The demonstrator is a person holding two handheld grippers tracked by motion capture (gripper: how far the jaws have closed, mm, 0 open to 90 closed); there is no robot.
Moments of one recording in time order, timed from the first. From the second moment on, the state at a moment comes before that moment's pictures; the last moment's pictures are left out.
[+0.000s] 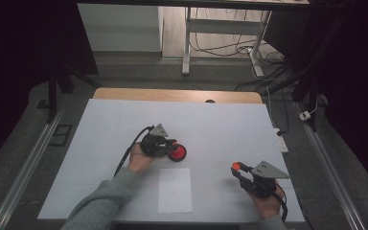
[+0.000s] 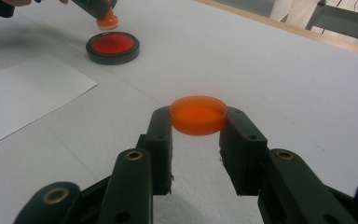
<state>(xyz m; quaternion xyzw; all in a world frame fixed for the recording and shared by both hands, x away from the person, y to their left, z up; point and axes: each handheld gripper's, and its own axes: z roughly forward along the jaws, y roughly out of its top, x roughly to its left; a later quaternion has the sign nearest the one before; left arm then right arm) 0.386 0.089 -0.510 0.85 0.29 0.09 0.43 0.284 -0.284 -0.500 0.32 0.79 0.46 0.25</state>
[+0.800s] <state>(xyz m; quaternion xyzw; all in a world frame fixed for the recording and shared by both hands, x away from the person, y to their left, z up) 0.386 0.084 -0.523 0.86 0.30 0.09 0.41 0.283 -0.284 -0.499 0.32 0.79 0.46 0.25</state>
